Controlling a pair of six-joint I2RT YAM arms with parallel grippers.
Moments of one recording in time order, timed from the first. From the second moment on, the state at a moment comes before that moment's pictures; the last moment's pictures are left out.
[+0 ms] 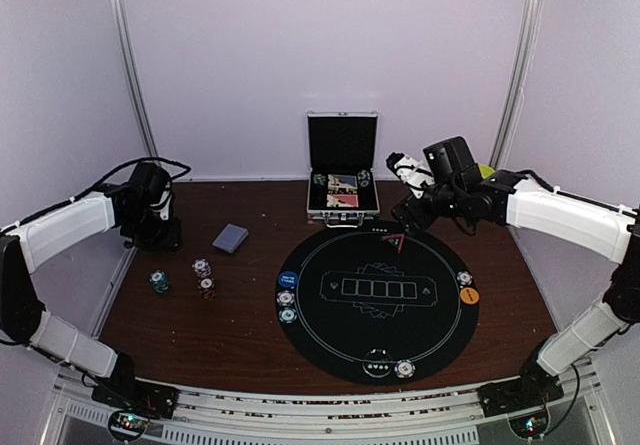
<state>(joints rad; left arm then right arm) -0.24 1.36 1.02 -0.71 -0.16 -0.25 0.64 1.46 1.20 -0.39 0.28 -0.28</state>
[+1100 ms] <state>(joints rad) -1.24 2.41 2.18 -0.82 -0.20 -0.29 0.31 1.44 1.20 -0.33 0.32 -0.19</state>
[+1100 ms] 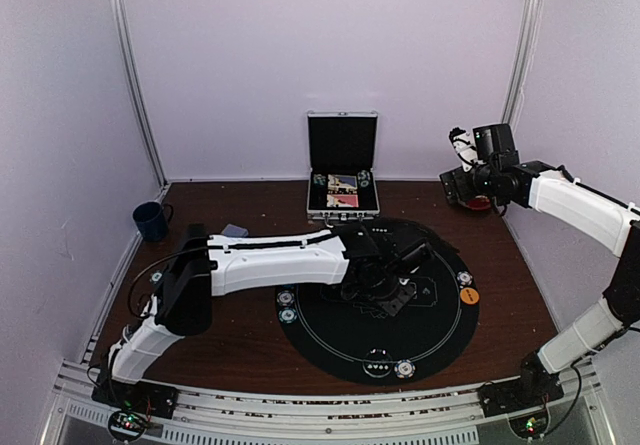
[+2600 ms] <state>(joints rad) -1.43 2.54 2.18 -0.64 0.00 0.07 0.31 1.44 1.19 -0.32 0.29 -0.19</state>
